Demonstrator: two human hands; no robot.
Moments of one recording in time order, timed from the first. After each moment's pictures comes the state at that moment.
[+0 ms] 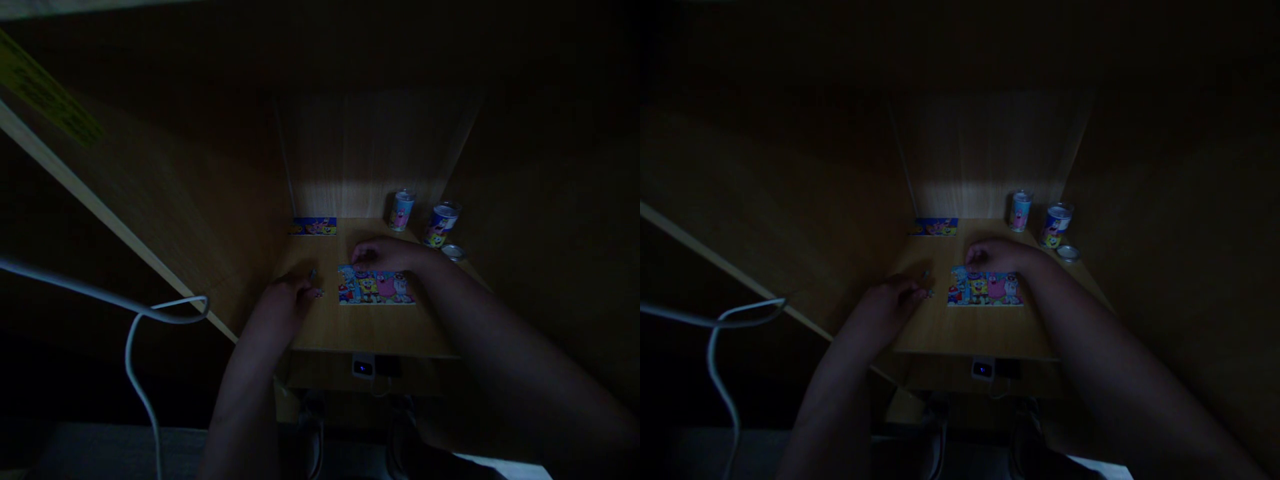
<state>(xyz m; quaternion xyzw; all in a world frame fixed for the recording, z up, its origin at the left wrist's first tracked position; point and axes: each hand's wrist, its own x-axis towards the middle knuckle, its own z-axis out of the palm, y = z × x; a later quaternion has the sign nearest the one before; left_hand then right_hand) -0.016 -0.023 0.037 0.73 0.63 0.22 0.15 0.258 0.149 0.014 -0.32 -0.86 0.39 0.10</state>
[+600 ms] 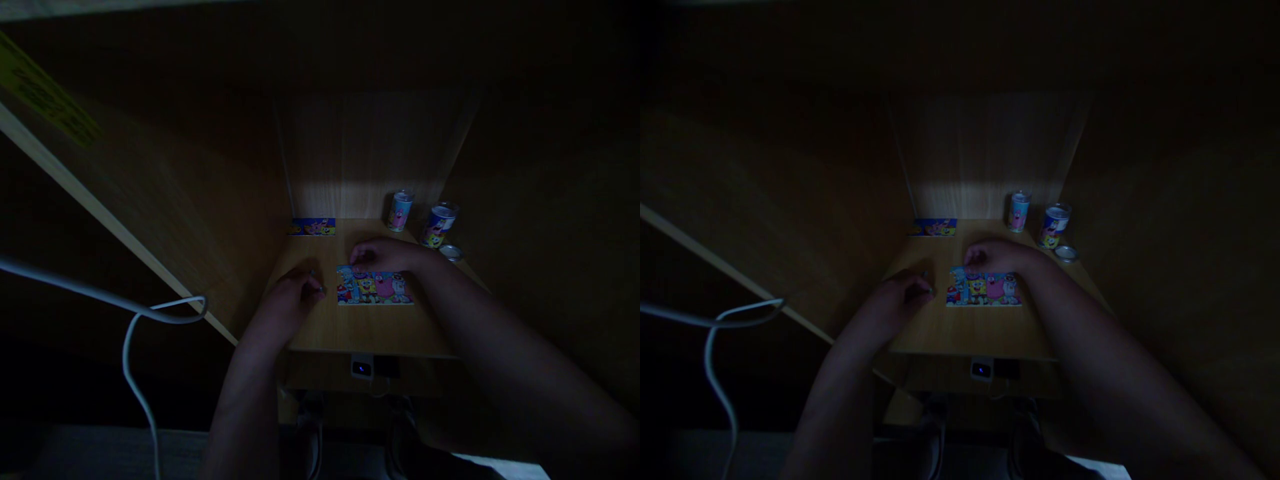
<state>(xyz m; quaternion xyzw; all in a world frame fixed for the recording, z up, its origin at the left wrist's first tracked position) -0.014 -0.006 0.021 0.73 0.58 0.28 0.21 0.258 0.148 0.015 -0.32 -0.86 0.38 0.10</state>
